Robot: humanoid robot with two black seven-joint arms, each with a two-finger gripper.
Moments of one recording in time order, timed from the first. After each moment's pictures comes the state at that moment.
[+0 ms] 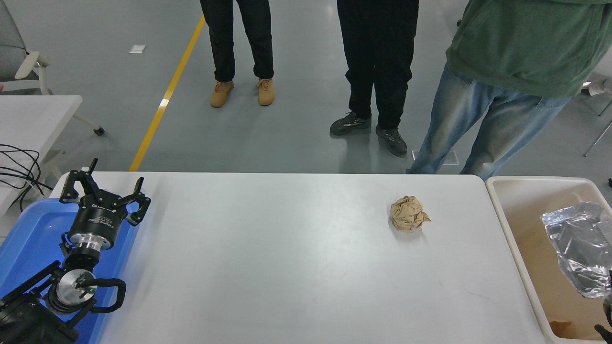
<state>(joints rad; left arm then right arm) -0.36 0.44 -0.96 -0.74 -0.07 -0.48 -0.54 0.50 -0.35 0.11 -0.07 -0.06 -0.16 0.16</state>
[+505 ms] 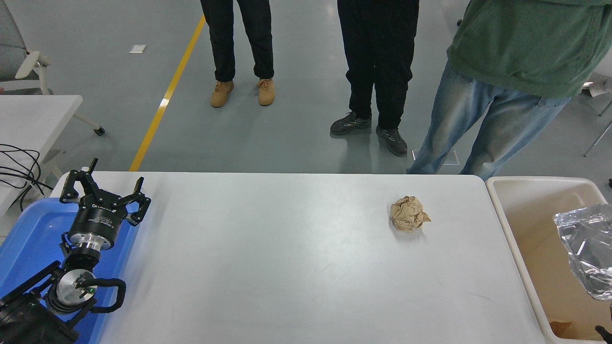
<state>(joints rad) -0.36 0.44 -0.96 -0.74 -0.07 -0.48 -0.54 0.50 -0.34 0.11 -0.07 -0.06 -0.25 0.16</state>
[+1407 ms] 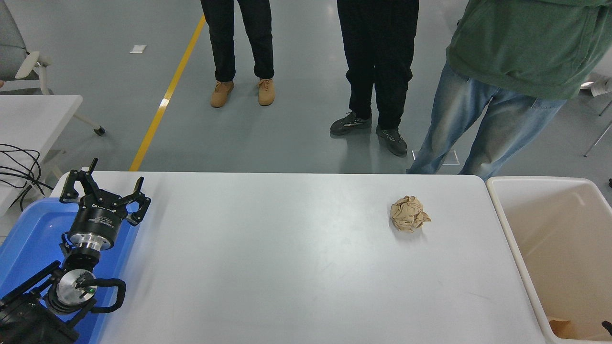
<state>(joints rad) -0.36 0.44 -0.96 -0.74 -0.07 -0.48 -0.54 0.54 -0.39 0.12 -0.06 -0.06 -0.18 0.16</state>
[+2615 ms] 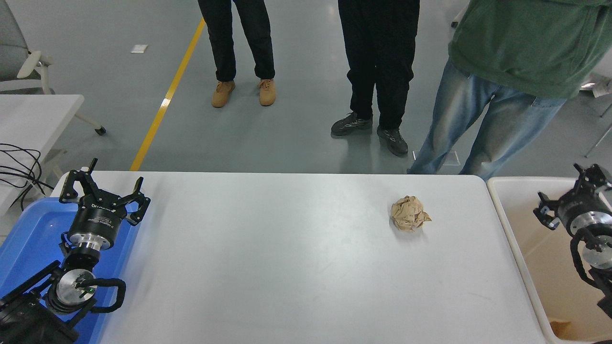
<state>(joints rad) -0.36 0.44 -0.96 -0.74 -0.07 -0.48 -0.54 0.57 -0.45 0.97 0.53 0.00 0.10 0.22</state>
